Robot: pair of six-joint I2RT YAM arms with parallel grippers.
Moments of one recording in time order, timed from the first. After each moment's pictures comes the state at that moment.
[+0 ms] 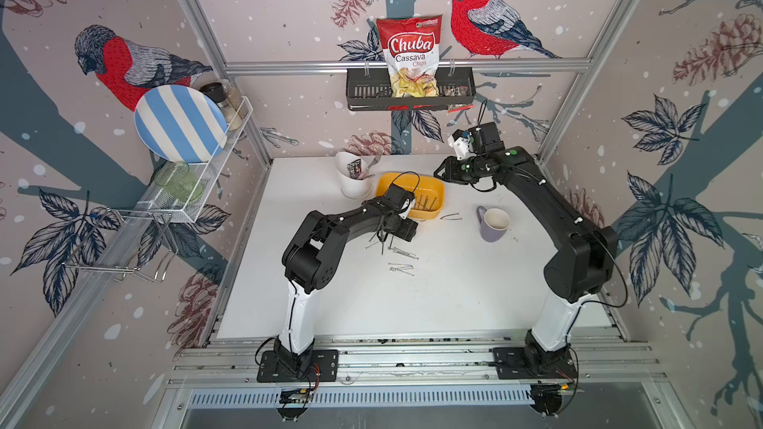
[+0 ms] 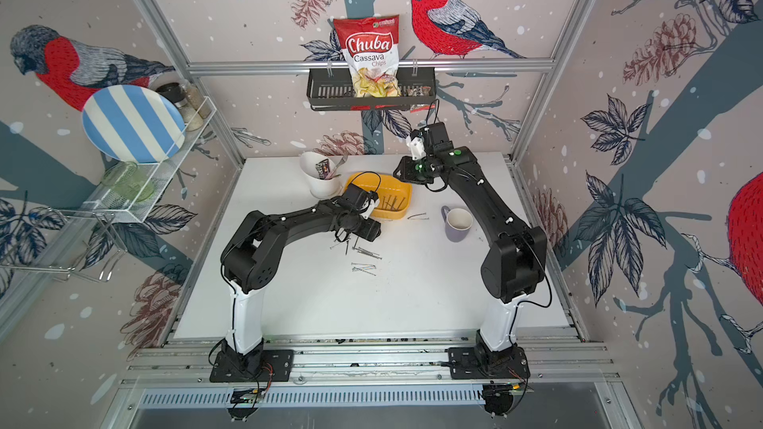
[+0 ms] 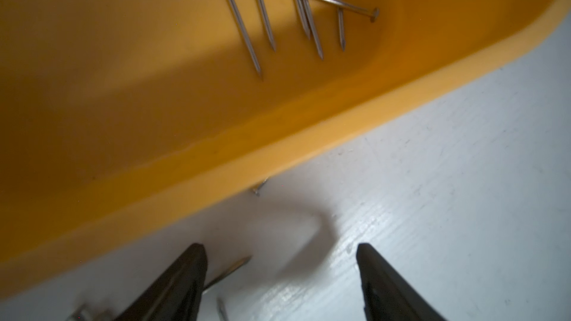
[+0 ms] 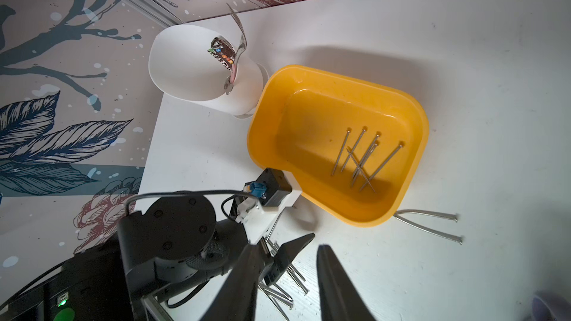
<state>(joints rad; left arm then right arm) -0.59 2.08 1.41 -0.38 0.16 -0.08 0.41 1.83 1.82 -0.83 -0.39 0.32</state>
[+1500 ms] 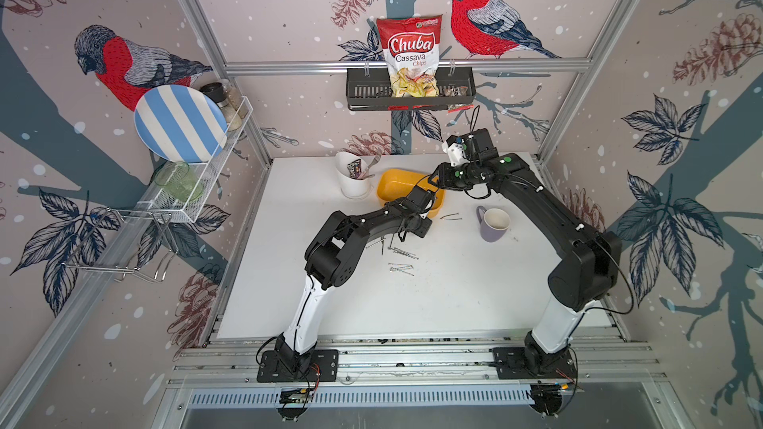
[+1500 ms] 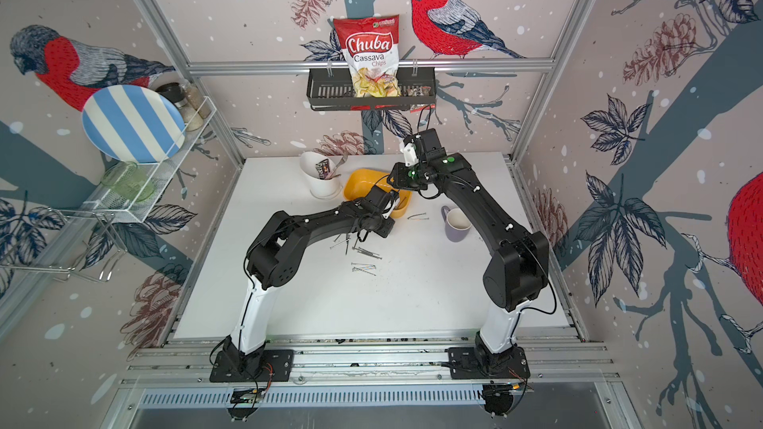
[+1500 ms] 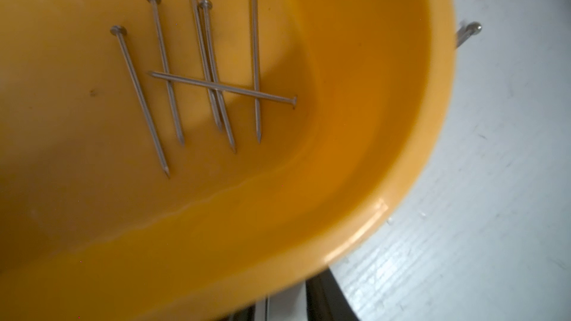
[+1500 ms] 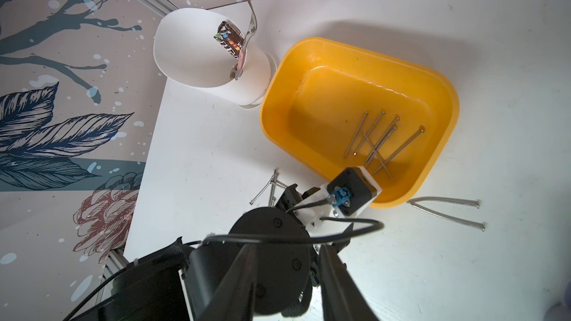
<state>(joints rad) -0.71 2.23 1.59 -0.38 0.00 -0.06 0.47 1.78 1.75 -0.79 -0.34 0.37</state>
